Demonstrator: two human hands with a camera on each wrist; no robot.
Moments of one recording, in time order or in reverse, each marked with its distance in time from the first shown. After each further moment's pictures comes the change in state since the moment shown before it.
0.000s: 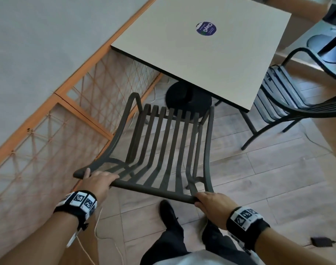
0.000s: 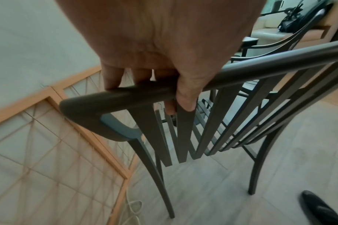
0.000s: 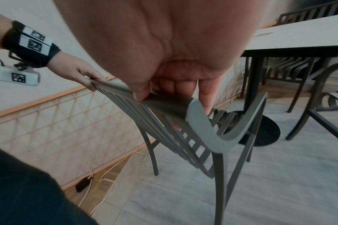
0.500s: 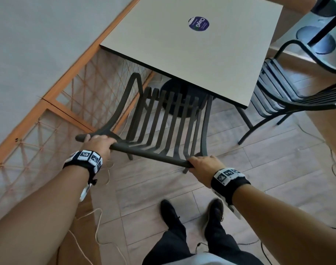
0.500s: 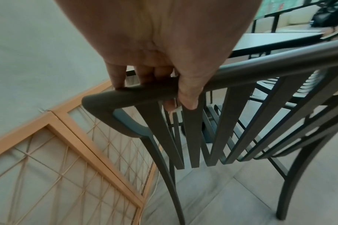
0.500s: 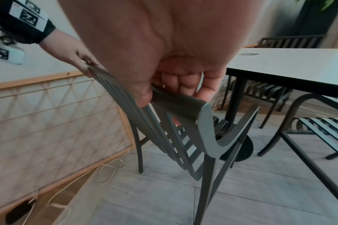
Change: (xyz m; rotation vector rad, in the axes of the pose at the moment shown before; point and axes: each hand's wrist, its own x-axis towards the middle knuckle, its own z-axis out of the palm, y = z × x) left_hand 0.113 -0.008 -0.088 0.060 0.178 0.028; right_hand 0.090 -0.005 -0.068 -0.077 0.147 0.107
